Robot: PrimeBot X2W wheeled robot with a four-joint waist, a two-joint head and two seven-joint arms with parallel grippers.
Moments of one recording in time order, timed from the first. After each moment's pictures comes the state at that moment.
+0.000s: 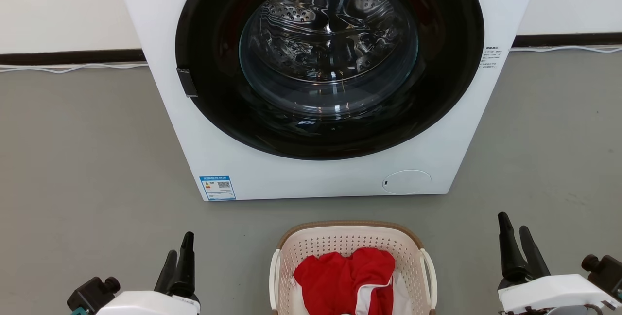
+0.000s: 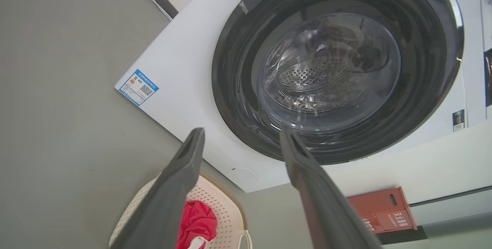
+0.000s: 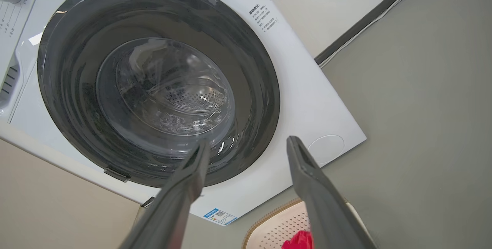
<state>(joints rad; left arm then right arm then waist) 0.01 0.03 0.00 0.29 -0.97 -0.07 -0.08 0.00 -0.05 -0.10 0.25 0.76 0.12 -0.07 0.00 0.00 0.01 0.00</state>
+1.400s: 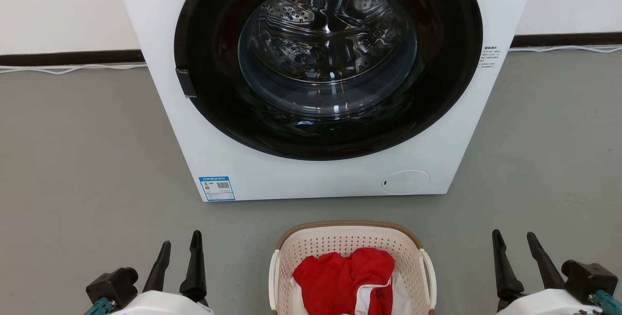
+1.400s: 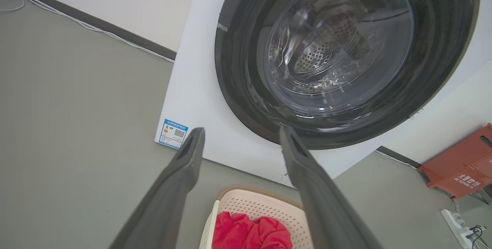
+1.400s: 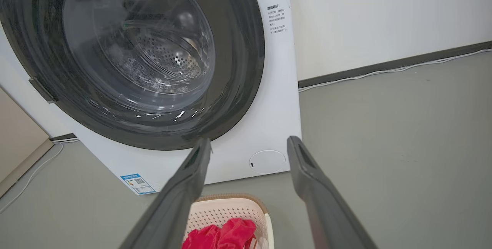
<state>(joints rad) 0.01 0.04 -0.03 0.29 -0.53 -0.05 -0.20 0.01 -0.09 -0.10 0.34 0.26 0.12 -0.19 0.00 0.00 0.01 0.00</state>
